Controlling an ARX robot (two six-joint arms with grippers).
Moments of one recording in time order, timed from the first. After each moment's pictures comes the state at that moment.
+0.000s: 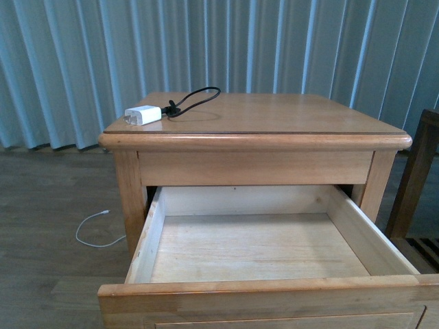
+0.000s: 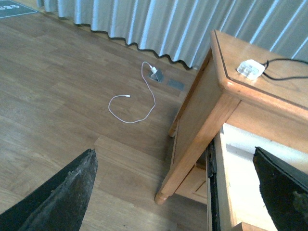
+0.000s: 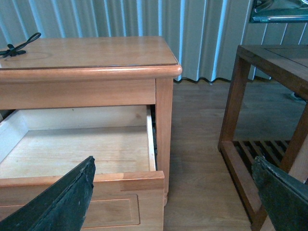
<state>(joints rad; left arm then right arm) -0.27 0.63 0.24 0.30 -0.49 -0.31 0.00 0.28 0.05 0.24 0.00 0.00</state>
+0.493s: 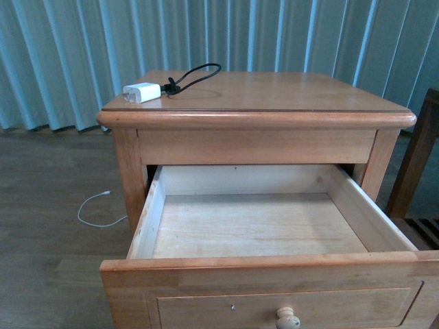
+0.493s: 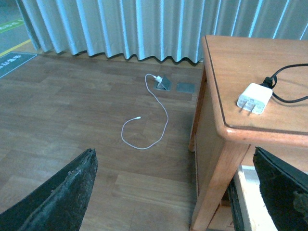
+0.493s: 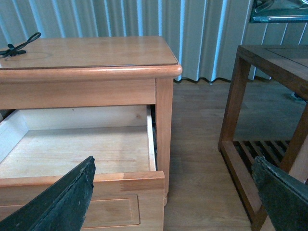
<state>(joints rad) -0.16 1.17 0.69 0.38 -0.34 -0.03 0.00 0.28 0.05 0.24 0.00 0.00</state>
